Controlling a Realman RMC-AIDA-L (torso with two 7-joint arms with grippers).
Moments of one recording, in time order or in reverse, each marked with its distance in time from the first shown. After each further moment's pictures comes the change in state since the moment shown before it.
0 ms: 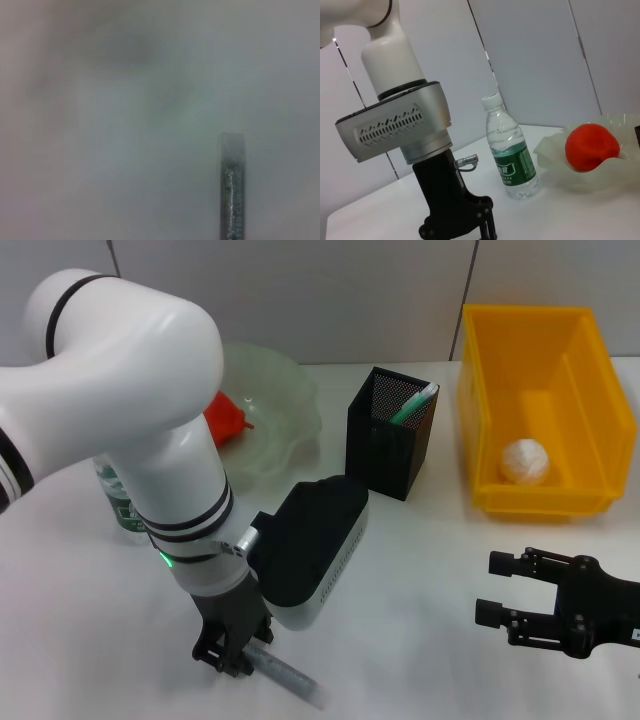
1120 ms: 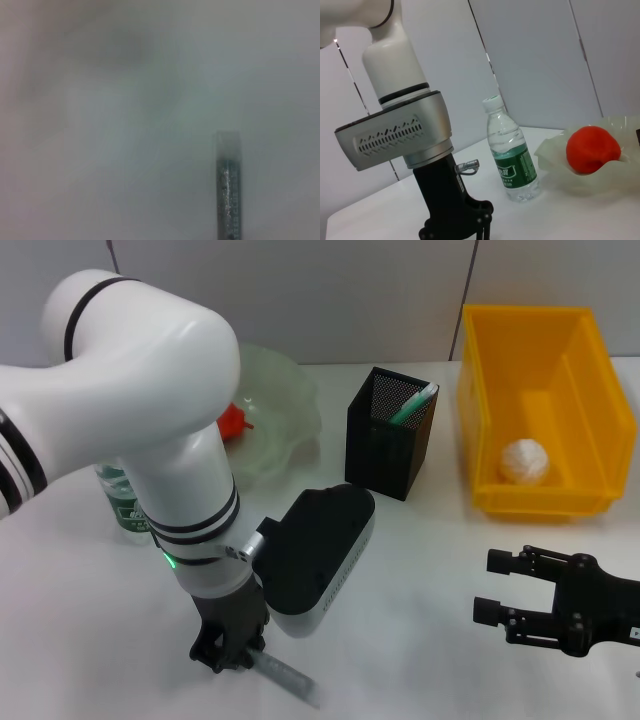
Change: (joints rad) left arm -0.021 0.000 0.032 -0.015 0.004 0.000 -0.005; right arm 0.002 0.003 0.000 -0.002 0.003 0.000 -0.003
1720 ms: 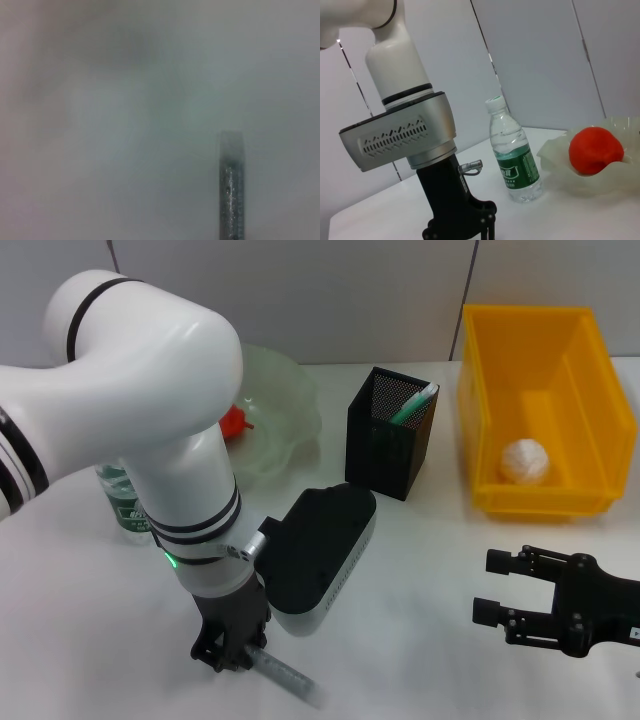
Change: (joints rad) left arm -0.003 0.000 0.007 0.001 0.002 -0.003 -0.013; right arm 0.001 0.000 0.000 -0.001 -0.001 -0.006 0.000
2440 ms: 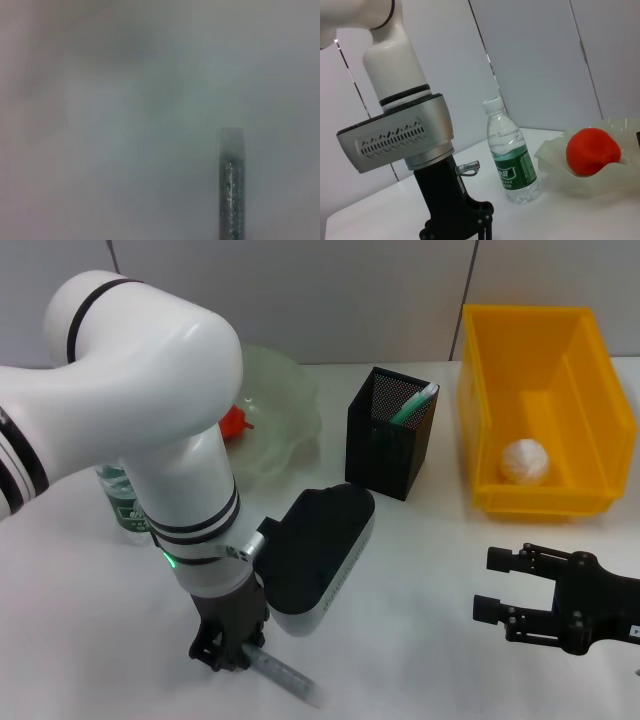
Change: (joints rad) left arm 0.000 0.000 0.002 -0.002 0.003 -0.001 -0.001; right arm 0.000 0.000 0.000 0.000 0.004 0.006 -0.003
